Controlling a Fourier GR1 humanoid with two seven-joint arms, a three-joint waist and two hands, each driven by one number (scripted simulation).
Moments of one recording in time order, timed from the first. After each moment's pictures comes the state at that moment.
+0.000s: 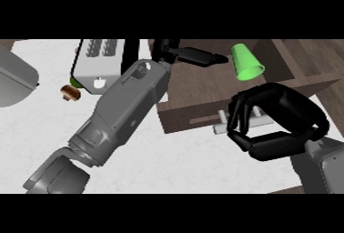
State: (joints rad) left arm -1.27 0.00 -0.28 -0.41 0.56 0.27 -0.43; right arm -0.40 -0.25 0.09 -1.75 -0.29 0.56 0.14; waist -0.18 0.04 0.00
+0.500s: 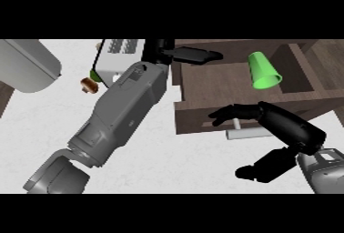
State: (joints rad) left arm -1.25 0.00 -0.26 -0.39 0.64 0.30 -0.51; right arm -0.32 -0.38 0.21 -1.79 0.05 0.59 0.16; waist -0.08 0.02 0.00
